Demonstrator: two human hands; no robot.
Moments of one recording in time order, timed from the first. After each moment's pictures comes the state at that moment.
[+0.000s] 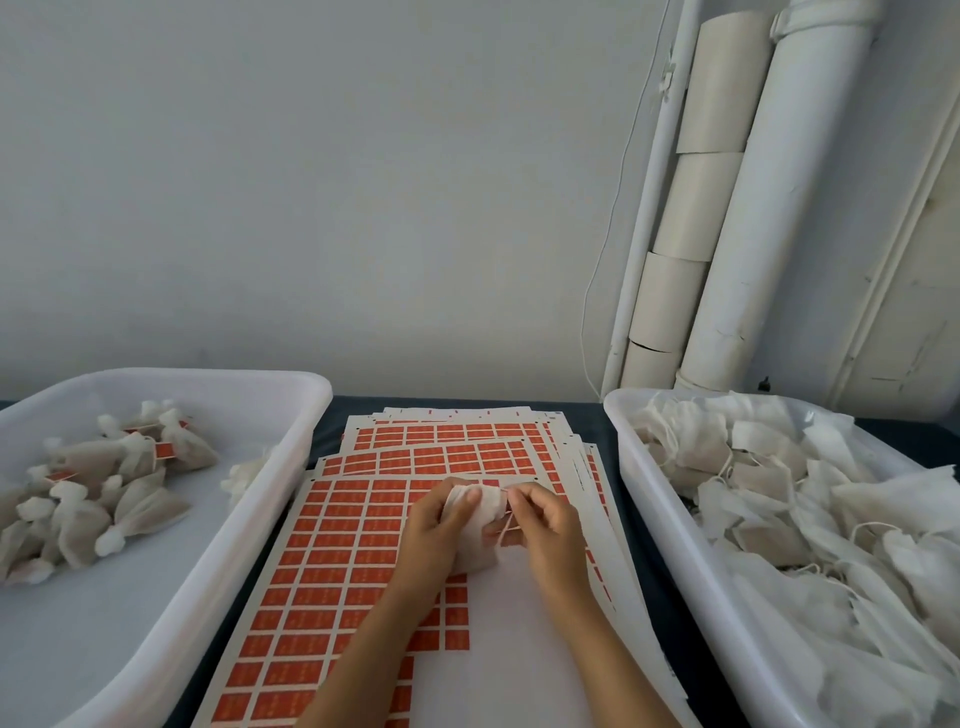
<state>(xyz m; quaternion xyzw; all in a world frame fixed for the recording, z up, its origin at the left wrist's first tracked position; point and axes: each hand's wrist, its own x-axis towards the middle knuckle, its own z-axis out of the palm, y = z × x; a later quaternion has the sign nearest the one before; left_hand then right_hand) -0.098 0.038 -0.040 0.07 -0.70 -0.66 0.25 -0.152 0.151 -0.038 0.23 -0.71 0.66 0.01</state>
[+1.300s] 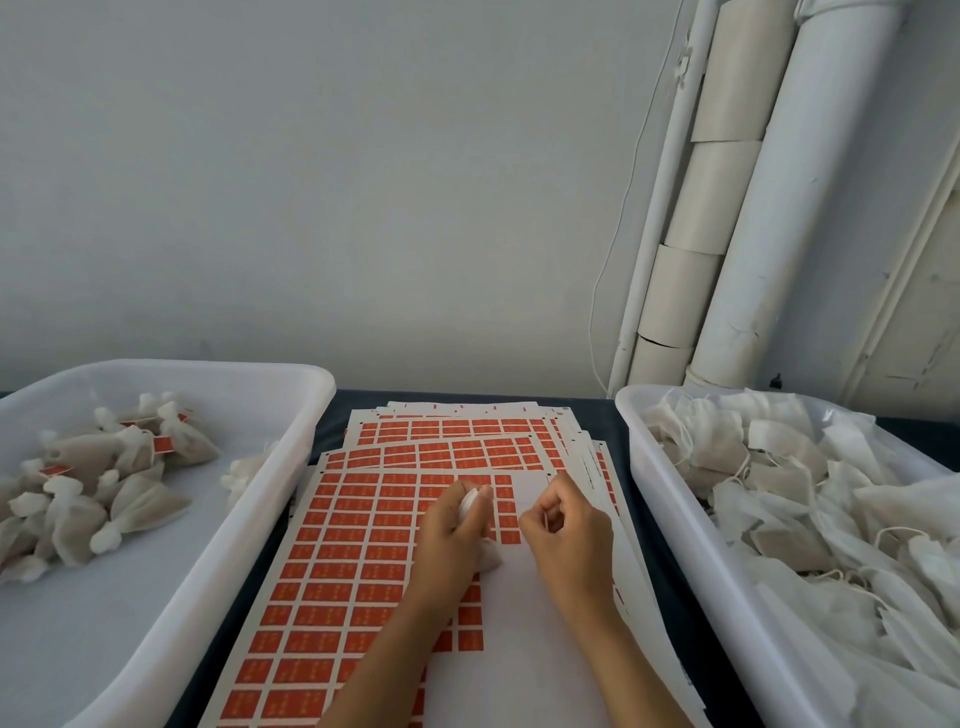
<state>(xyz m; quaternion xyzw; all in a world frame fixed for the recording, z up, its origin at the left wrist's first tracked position) -0.104 0.047 -0.043 0.10 -0.72 -0.62 0.29 -0.154 0.159 -0.042 0.25 -0.81 0.50 0.18</state>
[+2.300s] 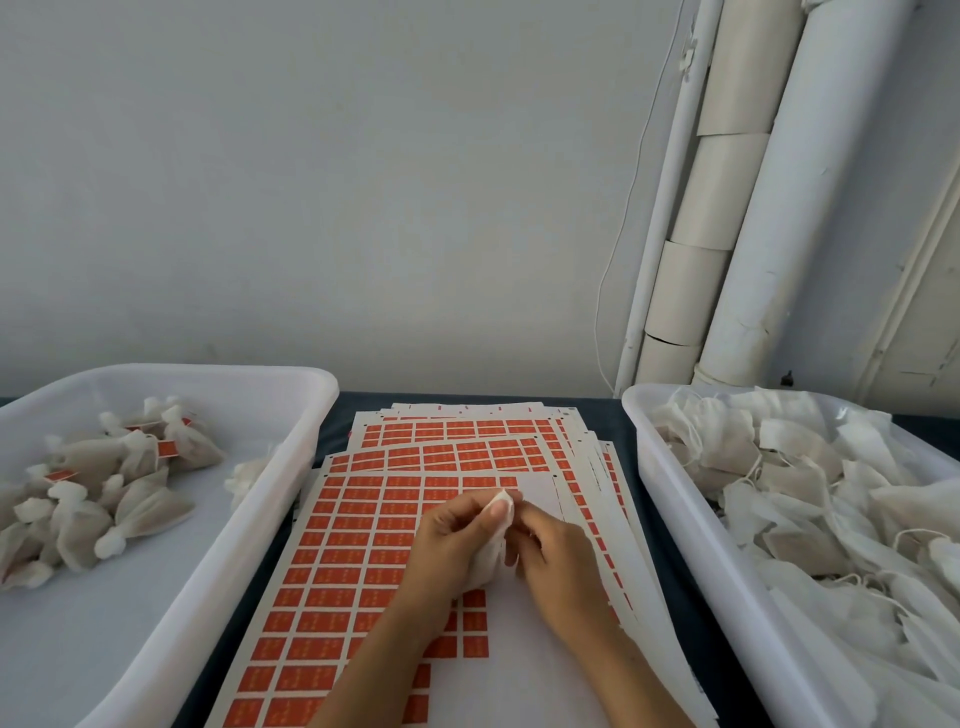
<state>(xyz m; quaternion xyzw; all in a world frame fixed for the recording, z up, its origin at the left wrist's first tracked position) -0.090 0.040 -0.034 0.01 -0.66 -0.73 0.18 -0.147 0.153 -0.050 0.33 -0.83 0.45 0.09</state>
